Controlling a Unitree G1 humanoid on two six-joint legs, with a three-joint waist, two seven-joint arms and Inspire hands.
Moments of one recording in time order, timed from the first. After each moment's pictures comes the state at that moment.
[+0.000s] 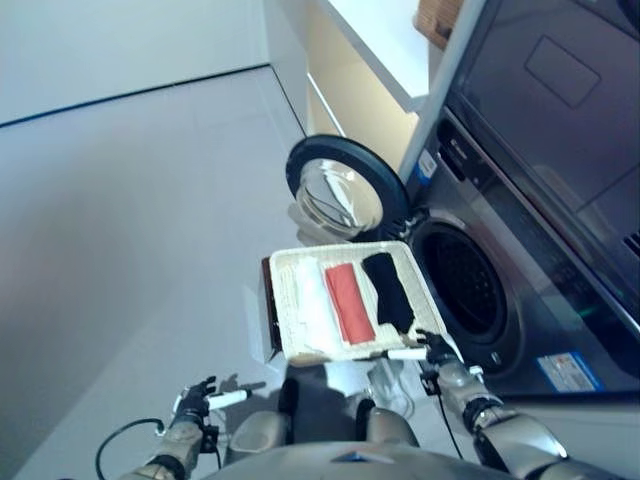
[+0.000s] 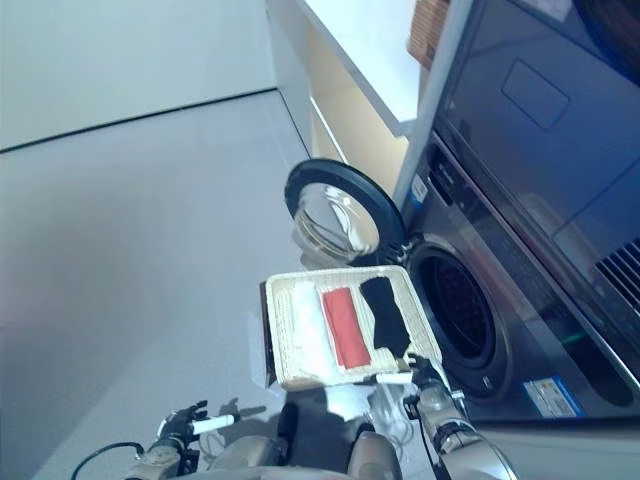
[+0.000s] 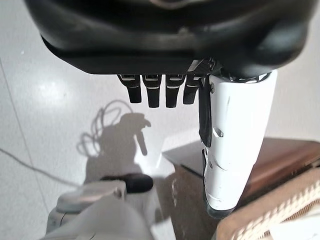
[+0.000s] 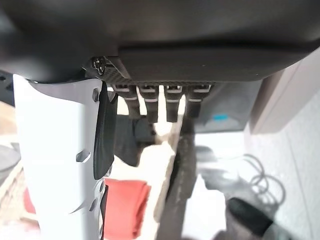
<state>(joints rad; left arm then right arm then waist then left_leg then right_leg) -0.05 0.25 -0.20 1.23 -0.21 -0.12 0.14 -0.30 -0.30 0.27 1.28 0.06 -0.04 -0.20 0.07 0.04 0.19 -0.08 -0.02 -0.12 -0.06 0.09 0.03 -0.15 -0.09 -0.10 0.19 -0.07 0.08</state>
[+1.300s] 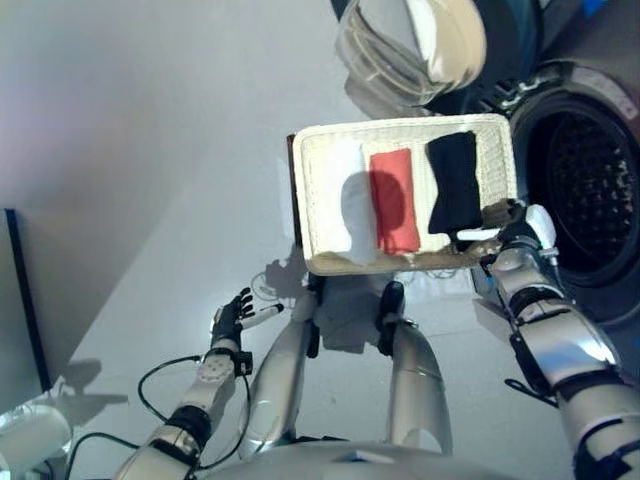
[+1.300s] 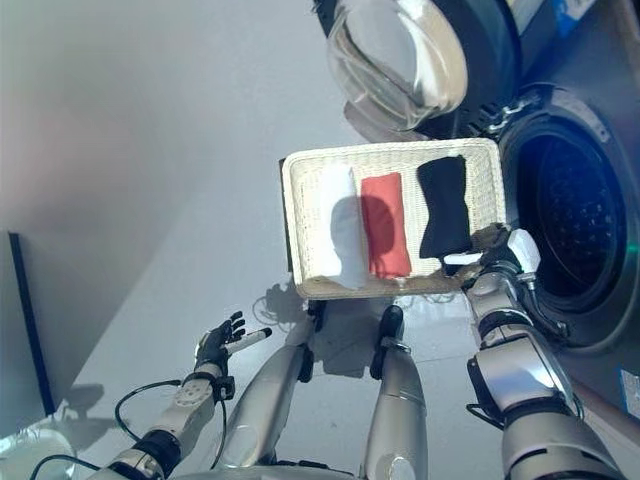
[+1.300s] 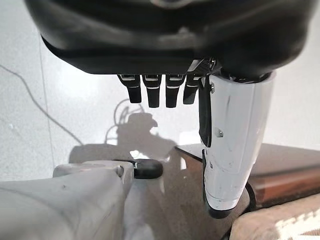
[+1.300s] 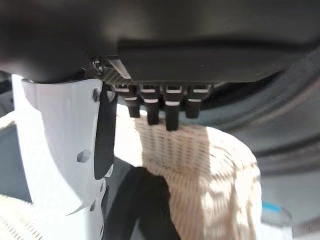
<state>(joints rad) -0.14 0.21 -0.34 0.88 -0.43 -0.20 0.21 -0.83 -0.58 0.34 1.41 0.07 -0.02 -0.44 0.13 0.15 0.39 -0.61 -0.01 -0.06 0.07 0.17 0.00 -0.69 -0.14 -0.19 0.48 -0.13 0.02</state>
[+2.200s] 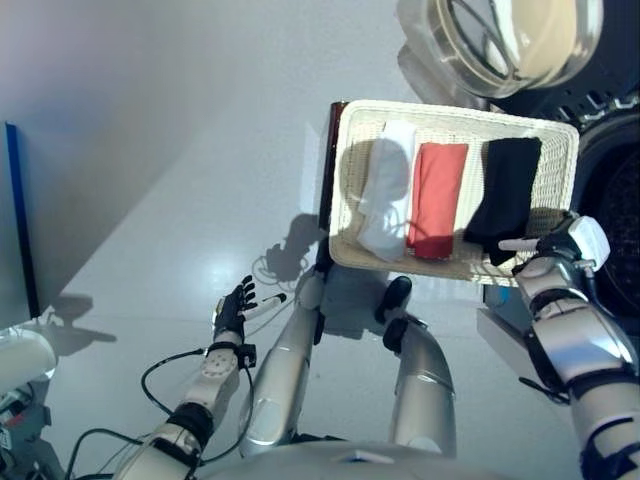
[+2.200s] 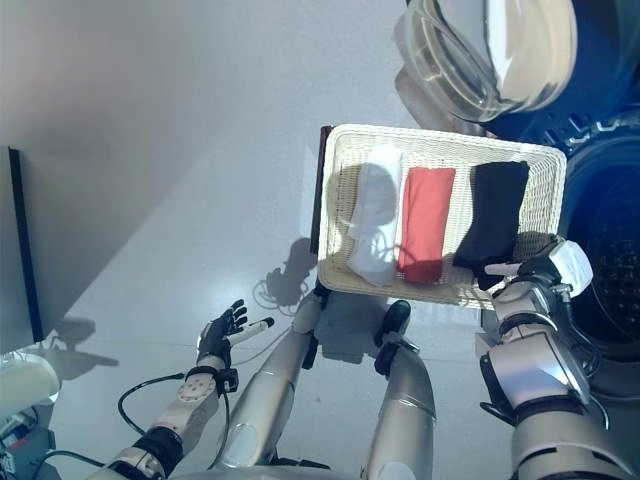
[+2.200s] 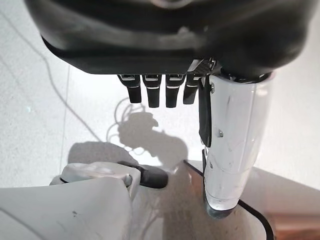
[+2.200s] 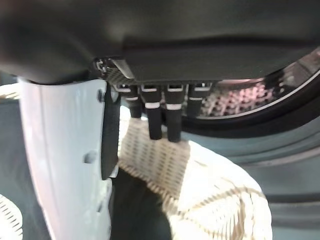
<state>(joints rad) -0.15 0.21 -0.37 0.84 -0.45 -0.23 0.24 -0.81 -0.63 0.37 1.52 0.06 0.03 -0.49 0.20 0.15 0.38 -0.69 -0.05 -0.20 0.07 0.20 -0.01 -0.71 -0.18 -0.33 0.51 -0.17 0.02</state>
